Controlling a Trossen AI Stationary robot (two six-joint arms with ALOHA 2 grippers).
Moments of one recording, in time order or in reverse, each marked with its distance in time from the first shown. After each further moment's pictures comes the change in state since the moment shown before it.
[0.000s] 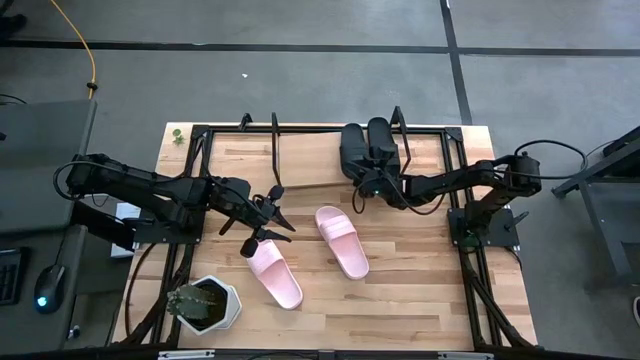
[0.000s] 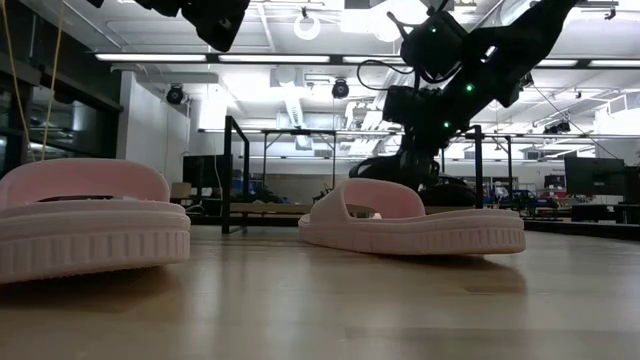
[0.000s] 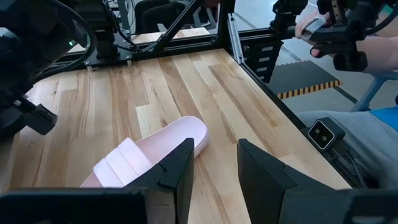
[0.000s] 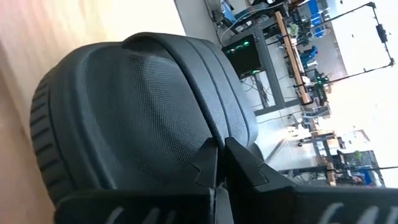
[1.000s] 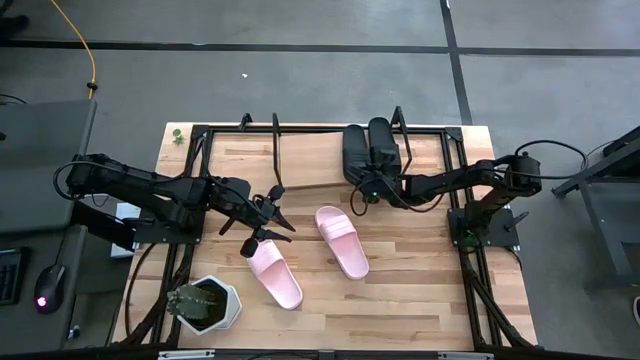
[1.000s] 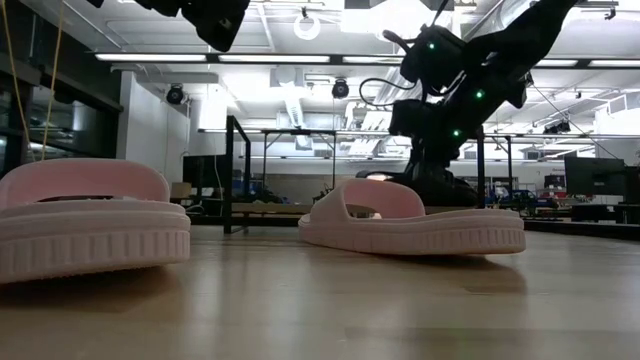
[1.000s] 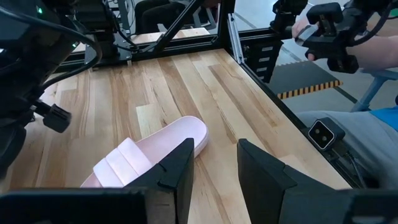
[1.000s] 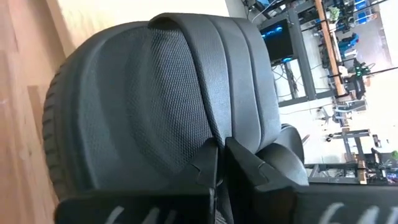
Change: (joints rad) left arm 0.000 0.000 0.000 0.000 0.000 0.000; right arm -0.010 -0.001 0.002 -0.192 -0.097 0.125
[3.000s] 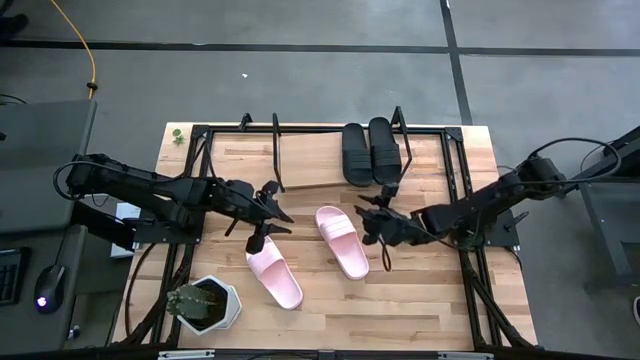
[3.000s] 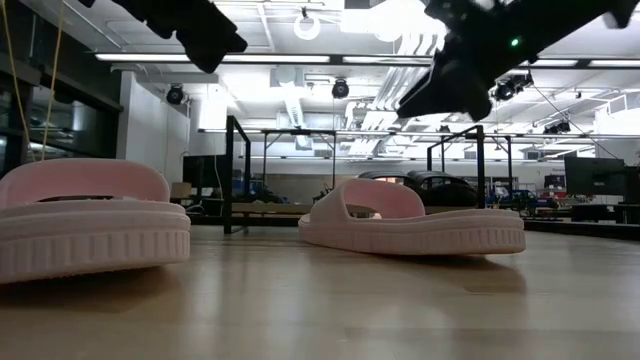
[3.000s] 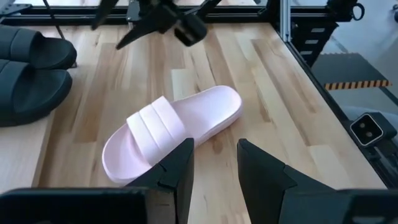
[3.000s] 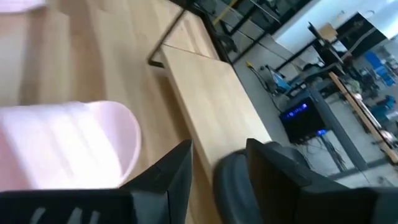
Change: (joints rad) left arm 0.000 0.000 0.000 -0.112 -0.165 -0.108; right arm 0.476 -0.174 0.000 0.040 0.115 0.211
